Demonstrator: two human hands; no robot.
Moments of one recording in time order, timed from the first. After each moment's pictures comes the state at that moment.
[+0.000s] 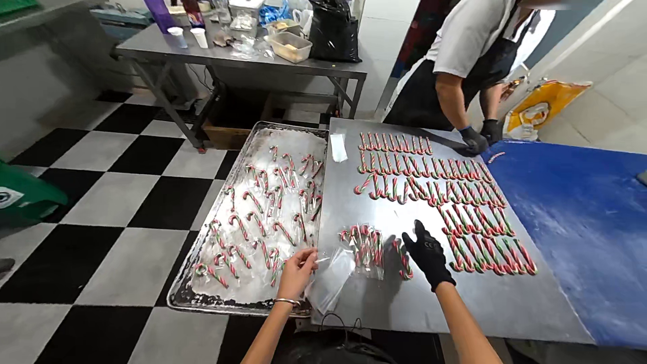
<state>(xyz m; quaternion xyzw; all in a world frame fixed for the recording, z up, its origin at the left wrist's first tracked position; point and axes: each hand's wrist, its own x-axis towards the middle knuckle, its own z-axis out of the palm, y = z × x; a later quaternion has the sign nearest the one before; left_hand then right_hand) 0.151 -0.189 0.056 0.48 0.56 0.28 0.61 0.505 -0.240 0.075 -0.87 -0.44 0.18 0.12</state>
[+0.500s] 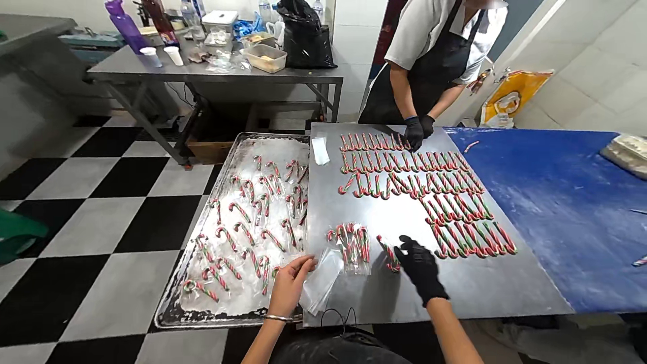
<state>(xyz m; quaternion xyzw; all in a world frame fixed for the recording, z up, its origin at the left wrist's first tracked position) 0.158 -0.211 0.076 0.58 0.49 0.31 0.57 0.492 -0.289 0.081 -0.88 -0.43 0.20 0.09</state>
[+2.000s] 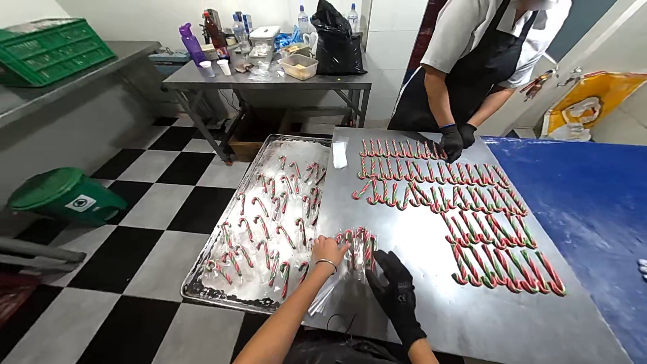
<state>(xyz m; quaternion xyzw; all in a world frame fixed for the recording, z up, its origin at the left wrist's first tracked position) 0.286 -0.150 0.050 0.66 0.66 -0.09 0.35 0.444 -0.298 0.007 -0.73 -0.58 0.05 0.35</state>
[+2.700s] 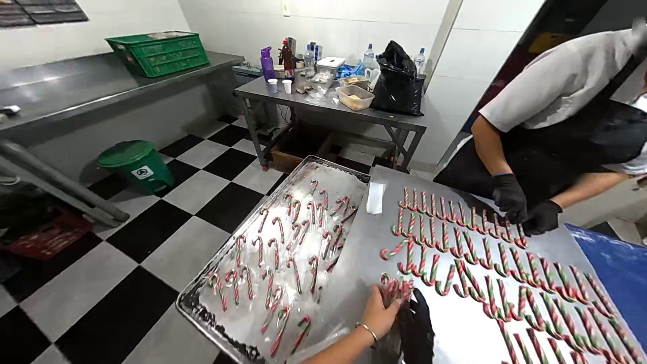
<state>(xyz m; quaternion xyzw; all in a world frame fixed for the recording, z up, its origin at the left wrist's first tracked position) 0.364 -0.122 0.018 0.50 0.54 0.26 0.62 0.462 -0.162 0.019 -0.76 -0.37 0.30 0.44</state>
